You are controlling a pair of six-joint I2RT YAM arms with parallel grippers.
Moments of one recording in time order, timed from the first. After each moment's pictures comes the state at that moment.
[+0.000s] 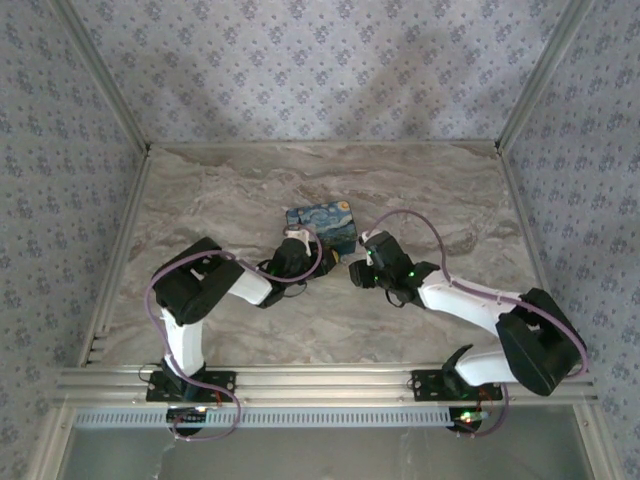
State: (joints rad) left arm -0.78 1.91 0.68 0.79 0.12 -0.97; right arm 0.68 1.33 0.64 -0.15 0.06 0.37
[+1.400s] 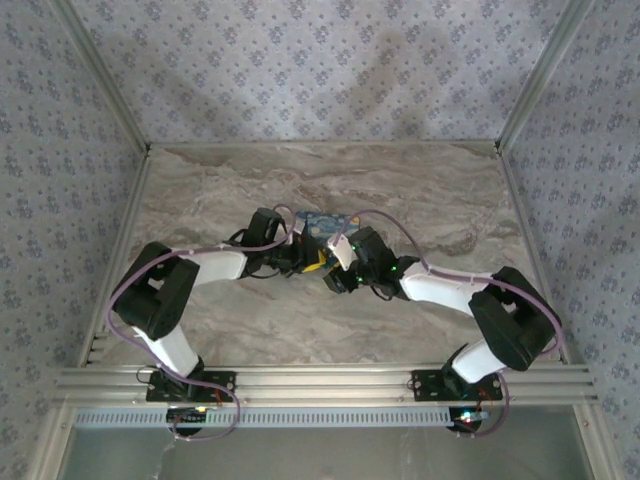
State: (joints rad) left arm -0.56 1.70 0.80 0.15 0.73 -0.96; right arm 0.73 1.50 0.73 -0.01 -0.21 -0.02
